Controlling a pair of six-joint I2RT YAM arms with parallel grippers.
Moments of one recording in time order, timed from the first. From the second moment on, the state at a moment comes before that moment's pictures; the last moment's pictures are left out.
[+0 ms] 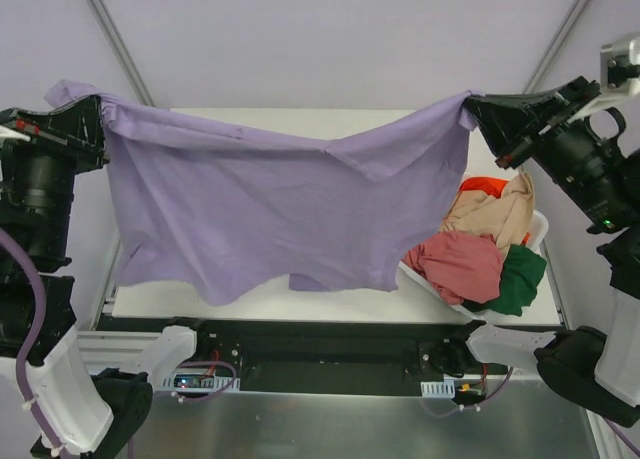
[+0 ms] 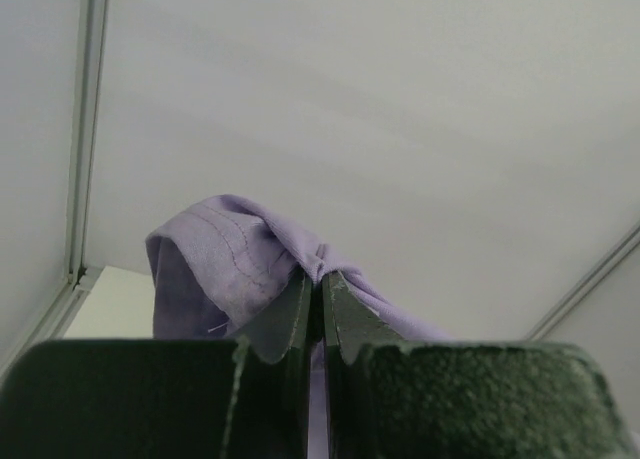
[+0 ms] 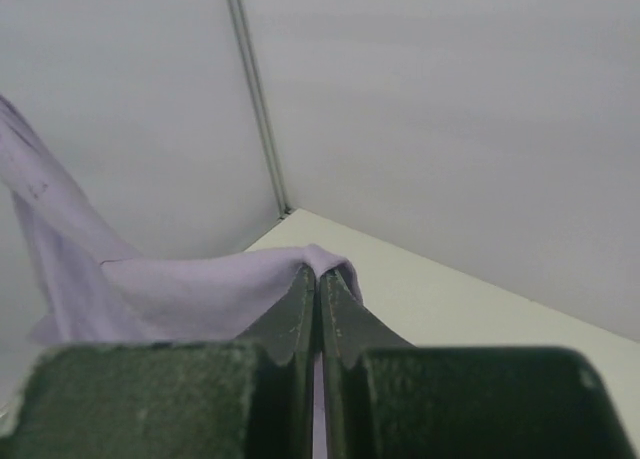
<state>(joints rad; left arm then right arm) -0.10 0.94 2.05 -0.79 -0.12 -0.37 0.63 1.16 2.25 -0.88 -0.08 0.14</state>
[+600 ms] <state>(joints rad) -0.09 1.87 2.52 -0.76 -0.10 -0.23 0.34 1.86 2.40 -0.55 0.11 0.10</state>
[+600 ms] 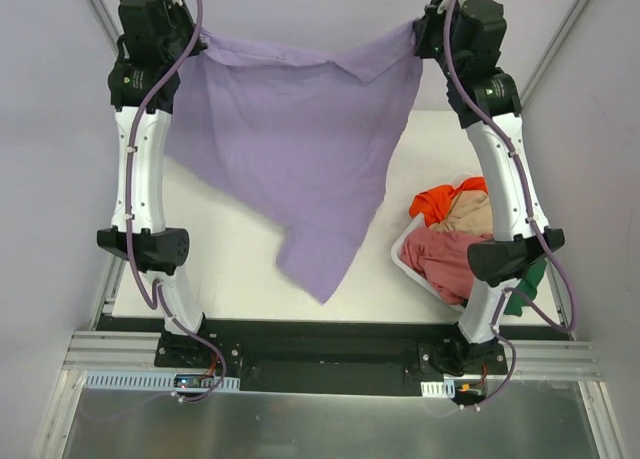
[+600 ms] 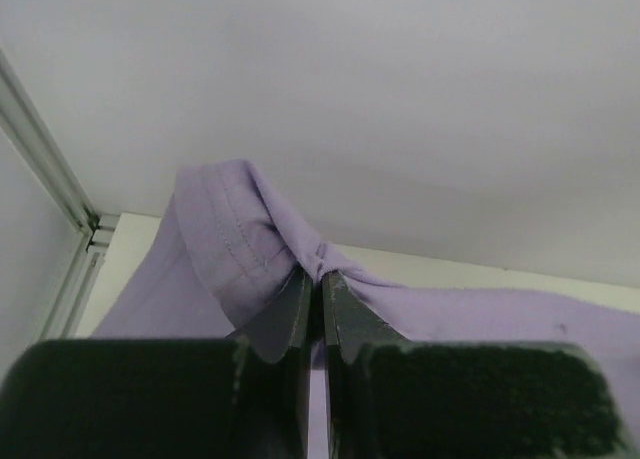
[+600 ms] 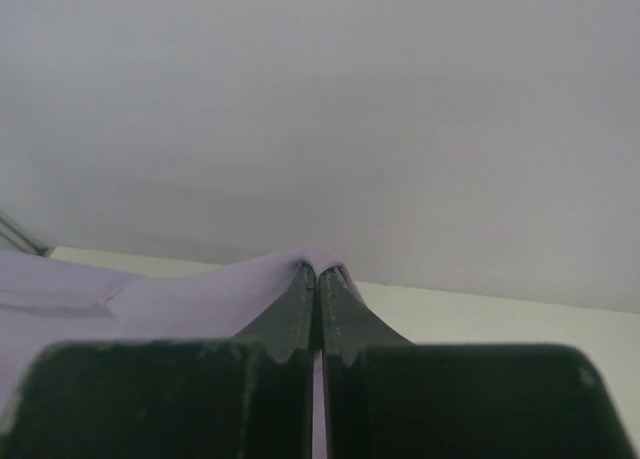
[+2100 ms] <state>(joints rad) -0.09 1.36 1.16 -0.67 -0.17 -0.57 0.56 1.29 1.14 -0.59 -0.26 0.37</state>
